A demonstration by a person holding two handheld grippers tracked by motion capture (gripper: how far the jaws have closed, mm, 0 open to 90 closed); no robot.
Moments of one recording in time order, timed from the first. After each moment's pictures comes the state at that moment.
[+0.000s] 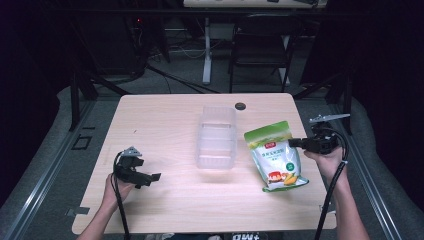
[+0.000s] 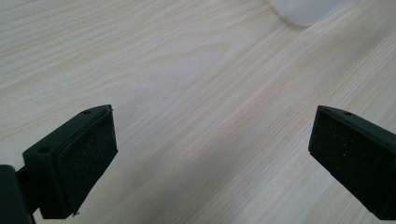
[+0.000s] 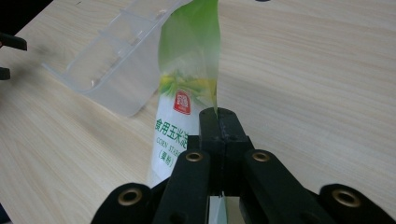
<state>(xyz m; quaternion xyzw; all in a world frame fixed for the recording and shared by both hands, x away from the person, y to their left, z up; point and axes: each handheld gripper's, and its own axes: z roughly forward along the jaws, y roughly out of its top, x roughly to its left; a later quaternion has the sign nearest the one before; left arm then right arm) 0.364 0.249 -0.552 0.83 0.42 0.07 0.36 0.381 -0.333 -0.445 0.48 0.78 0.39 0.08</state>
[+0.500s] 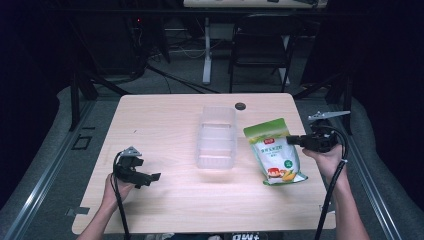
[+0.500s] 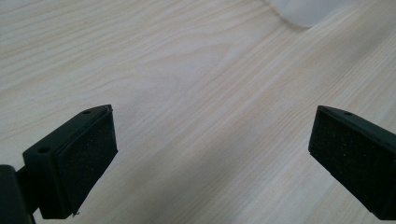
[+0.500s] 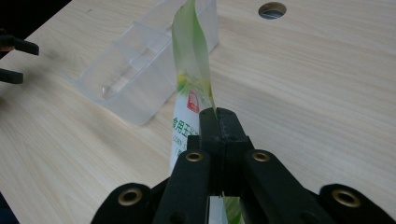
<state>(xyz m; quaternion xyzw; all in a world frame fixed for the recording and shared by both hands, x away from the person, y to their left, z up) 0.364 0.249 -0.552 0.83 0.42 0.07 0.36 0.376 -0.322 -0.429 0.47 0.79 0.40 0.09</state>
